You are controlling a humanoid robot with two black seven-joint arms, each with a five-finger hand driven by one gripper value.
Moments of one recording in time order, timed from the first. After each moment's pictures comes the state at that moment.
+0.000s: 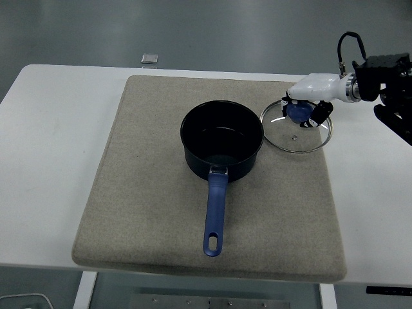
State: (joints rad) left arm 0.01 0.00 -0.01 -0.10 0.12 -0.05 -0.14; right arm 1.36 -0.23 -0.41 0.44 -1.36 0.06 0.61
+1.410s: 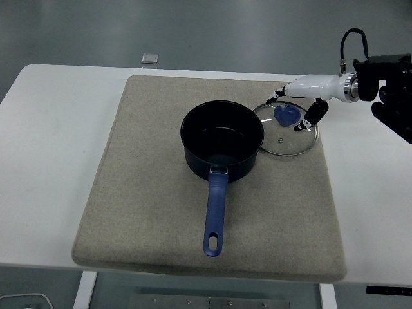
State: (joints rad) left arm 0.01 0.00 -0.01 -0.10 0.12 -0.05 -0.14; right arm 1.37 -0.25 -0.42 0.48 -1.21 0.12 0.61
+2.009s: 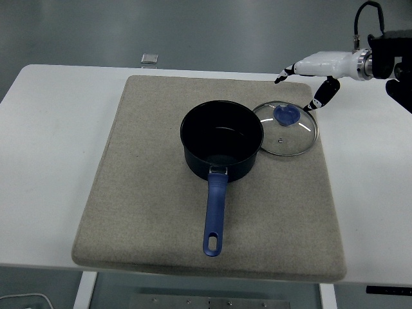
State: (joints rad) left arm 0.01 0.00 -0.01 -0.10 0.12 -0.05 -0.14; right arm 1.47 -0.28 -0.42 0.48 -1.20 0.14 0.61
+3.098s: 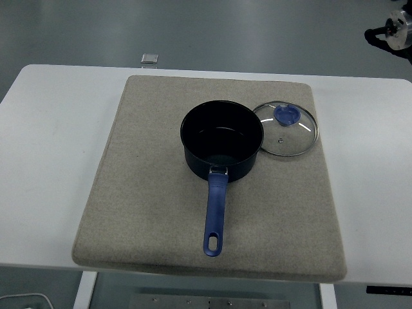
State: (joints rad) left arm 0.01 0.00 -0.01 -0.10 0.12 -0.05 -0.14; right arm 1.47 -0.23 0.00 0.43 0.11 -0.01 0.42
